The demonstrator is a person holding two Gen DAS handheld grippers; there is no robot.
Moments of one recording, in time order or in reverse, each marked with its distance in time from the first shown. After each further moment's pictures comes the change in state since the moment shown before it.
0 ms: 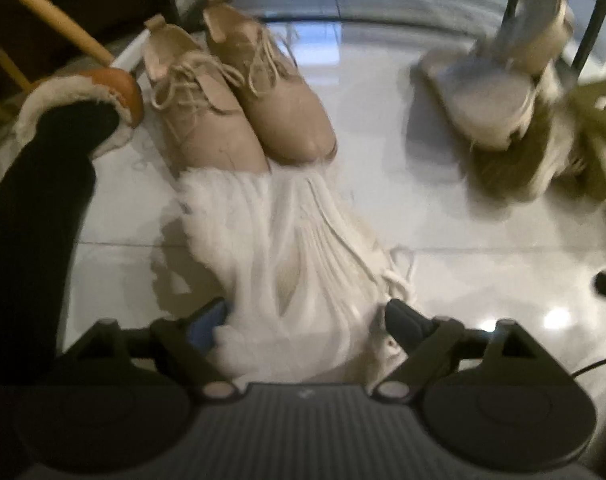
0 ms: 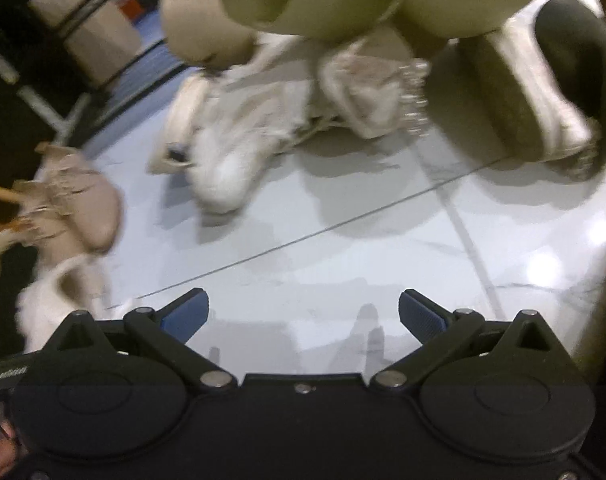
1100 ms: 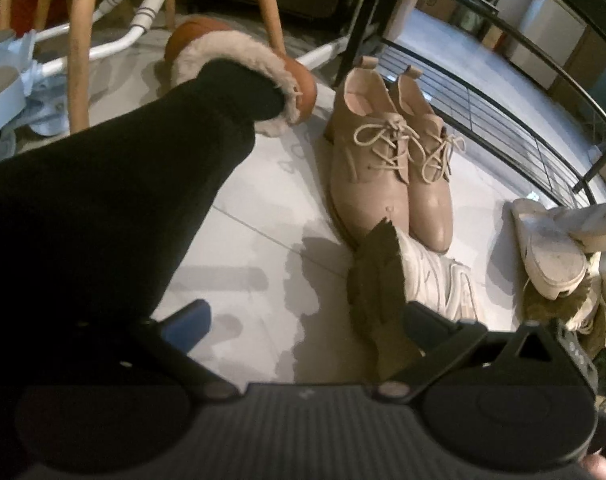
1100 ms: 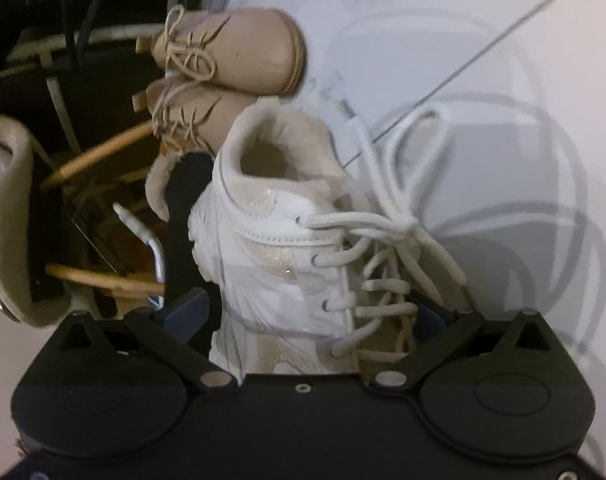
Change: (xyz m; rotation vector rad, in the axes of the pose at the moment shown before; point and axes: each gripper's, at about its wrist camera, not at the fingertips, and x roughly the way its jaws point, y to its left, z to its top) left arm -0.017 0.120 -0.027 -0.424 -0.067 0.016; right arm 0.161 0.106 -0.041 0.303 0.523 0.483
